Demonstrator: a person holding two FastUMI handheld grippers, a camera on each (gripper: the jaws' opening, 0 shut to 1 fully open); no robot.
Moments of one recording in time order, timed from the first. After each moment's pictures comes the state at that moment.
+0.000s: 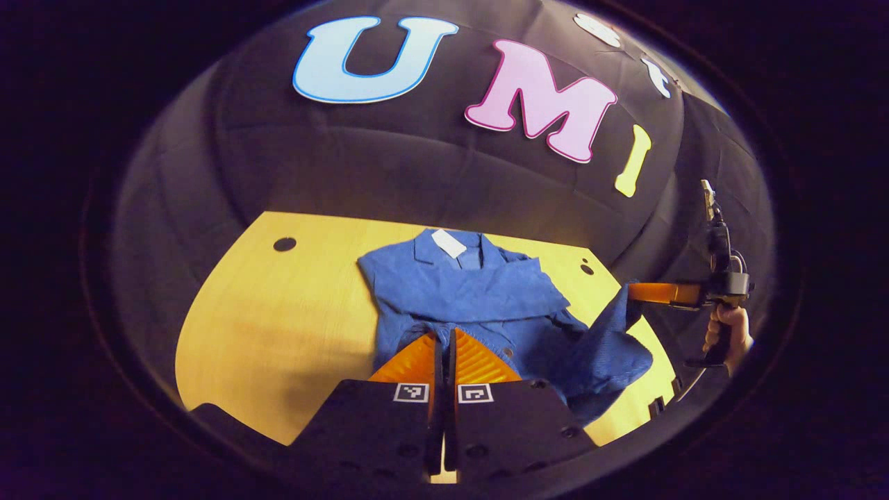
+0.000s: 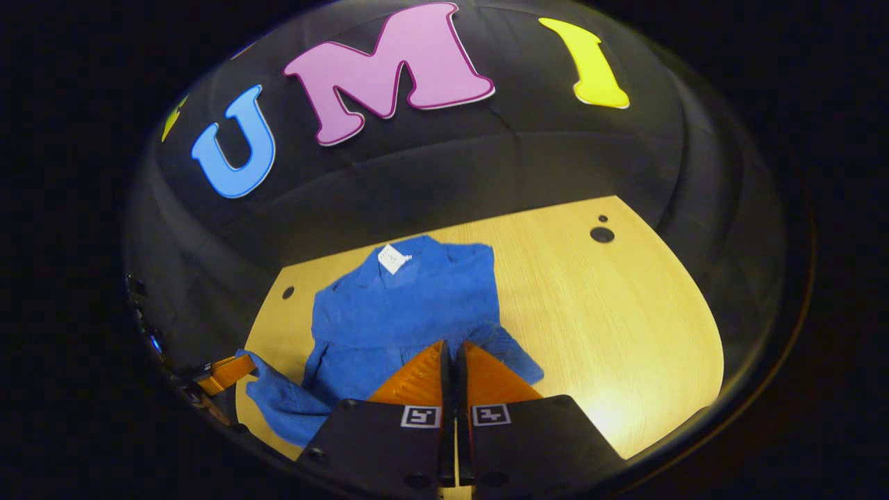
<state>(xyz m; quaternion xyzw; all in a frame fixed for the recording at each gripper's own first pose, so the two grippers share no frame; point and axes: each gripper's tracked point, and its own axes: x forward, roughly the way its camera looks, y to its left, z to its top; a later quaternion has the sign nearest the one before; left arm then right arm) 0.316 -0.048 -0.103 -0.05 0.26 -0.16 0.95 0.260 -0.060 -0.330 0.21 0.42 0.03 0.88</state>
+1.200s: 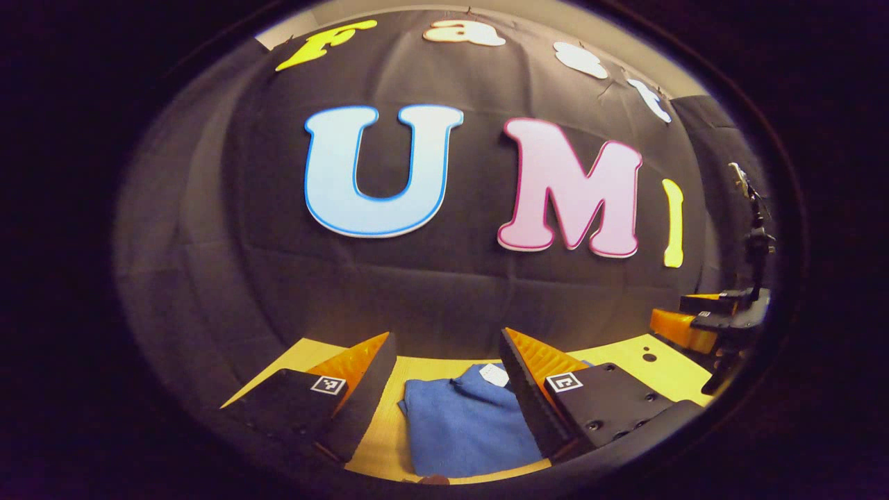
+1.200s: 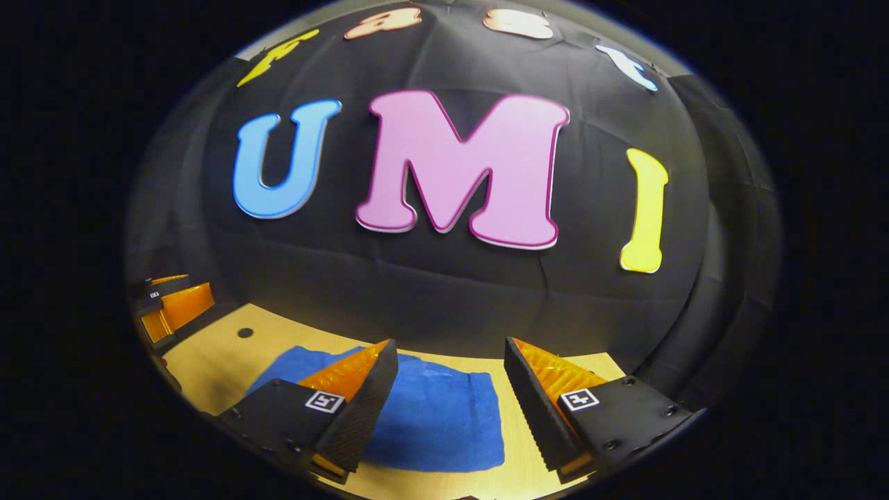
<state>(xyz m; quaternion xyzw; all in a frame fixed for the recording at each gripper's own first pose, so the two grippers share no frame) 0.352 -0.028 0.022 -0.03 -0.01 -0.05 1.00 0.322 -0.031 -0.231 0.03 0.17 0.02 0.98</state>
